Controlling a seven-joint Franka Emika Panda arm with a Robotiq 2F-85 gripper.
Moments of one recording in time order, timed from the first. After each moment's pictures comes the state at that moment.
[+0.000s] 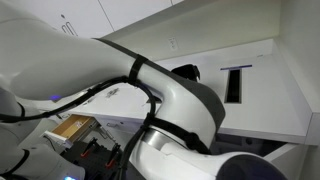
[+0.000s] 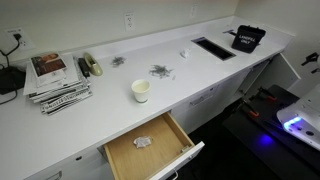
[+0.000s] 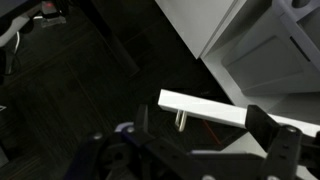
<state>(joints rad) -1.15 0.64 -0.36 -1.78 0.55 1.99 0.38</state>
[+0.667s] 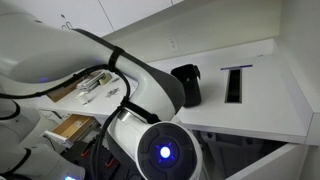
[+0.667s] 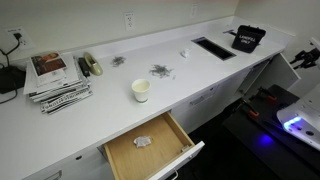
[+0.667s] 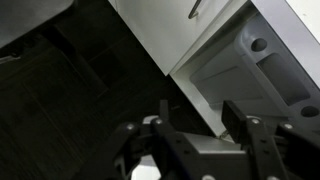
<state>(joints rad) -1.06 0.47 -0.32 -2.08 0.76 2.22 0.30</state>
